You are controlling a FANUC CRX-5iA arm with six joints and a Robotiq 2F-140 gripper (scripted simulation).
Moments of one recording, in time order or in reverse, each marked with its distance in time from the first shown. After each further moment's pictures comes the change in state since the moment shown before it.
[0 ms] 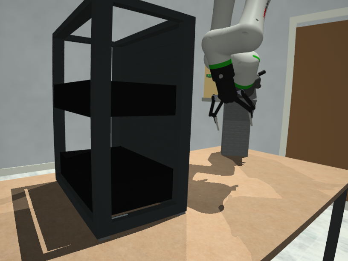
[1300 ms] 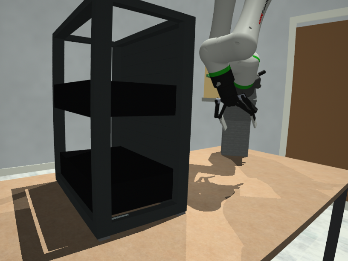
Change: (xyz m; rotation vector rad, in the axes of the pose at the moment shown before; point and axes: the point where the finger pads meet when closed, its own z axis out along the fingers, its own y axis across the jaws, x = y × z) arm 0.040 0.012 0.027 -0.081 0.094 0.235
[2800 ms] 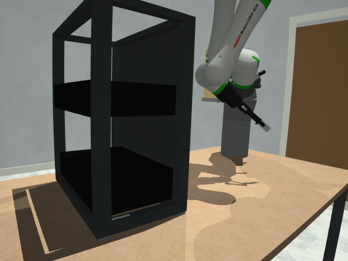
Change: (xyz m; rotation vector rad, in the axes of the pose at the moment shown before) arm 0.097 0.067 0.060 -0.322 0.364 0.918
